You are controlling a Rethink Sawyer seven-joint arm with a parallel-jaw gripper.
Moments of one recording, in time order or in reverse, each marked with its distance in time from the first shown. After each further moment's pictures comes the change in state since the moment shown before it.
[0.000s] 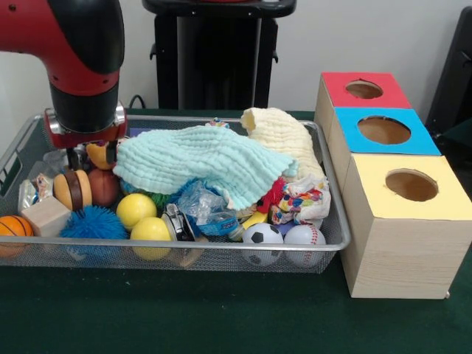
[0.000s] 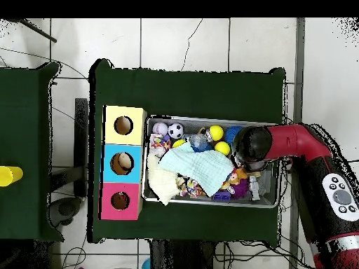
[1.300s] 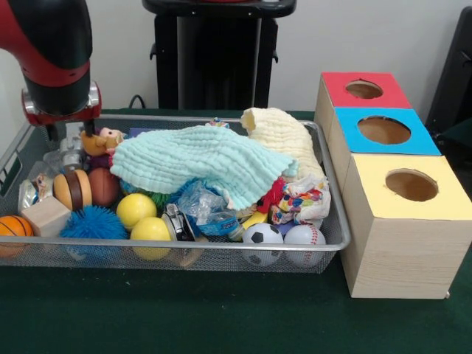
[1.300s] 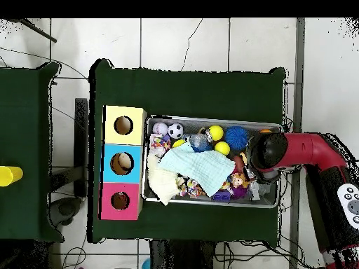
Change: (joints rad) arm -0.052 -0.004 -0.043 -0.002 0.014 0.134 0.000
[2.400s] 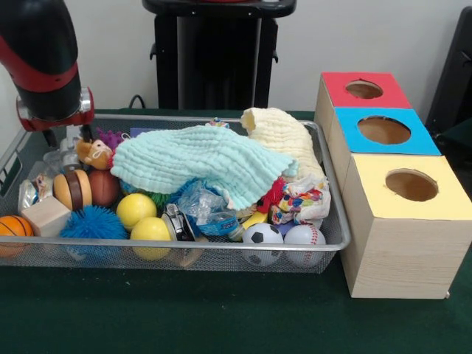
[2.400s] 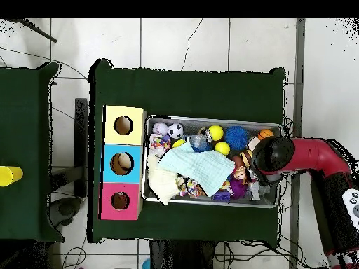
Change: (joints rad) arm -0.027 0.024 0.001 0.000 0.019 -0.038 0.000
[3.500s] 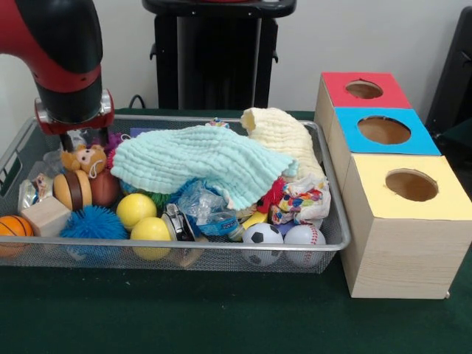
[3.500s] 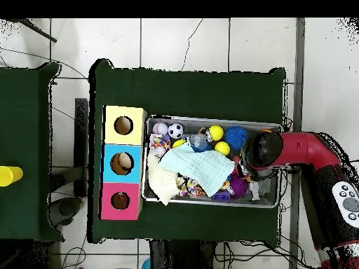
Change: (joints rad) arm 0.051 -0.014 0.000 0.009 0.017 -0.022 0.000
